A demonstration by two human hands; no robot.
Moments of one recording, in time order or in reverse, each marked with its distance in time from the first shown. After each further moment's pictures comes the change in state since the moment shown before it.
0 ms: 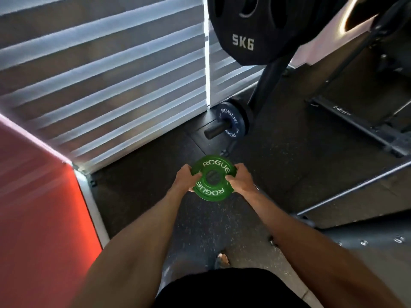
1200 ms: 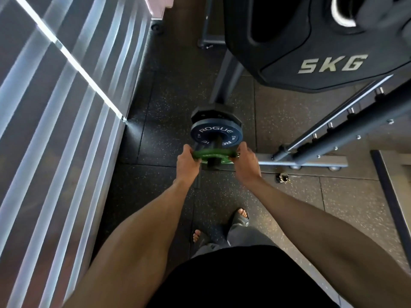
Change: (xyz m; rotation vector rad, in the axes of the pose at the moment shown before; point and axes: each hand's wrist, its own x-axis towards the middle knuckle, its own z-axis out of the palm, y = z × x) left_hand 0.305 0.109 -0.049 0.320 -0.447 0.562; right_hand 0.173 -0.103 0.084 -0.035 0.695 0.389
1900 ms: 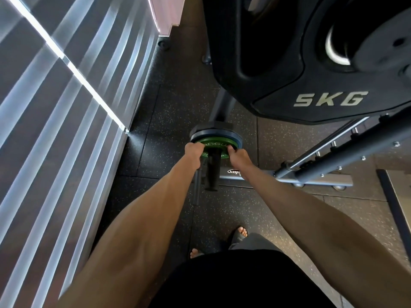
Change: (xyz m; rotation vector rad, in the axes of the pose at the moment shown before) left_hand 0.093 0.074 0.010 -0.612 -0.118 -0.494; right_hand 0.096 -0.029 -0.003 0.413 -0.211 0.353
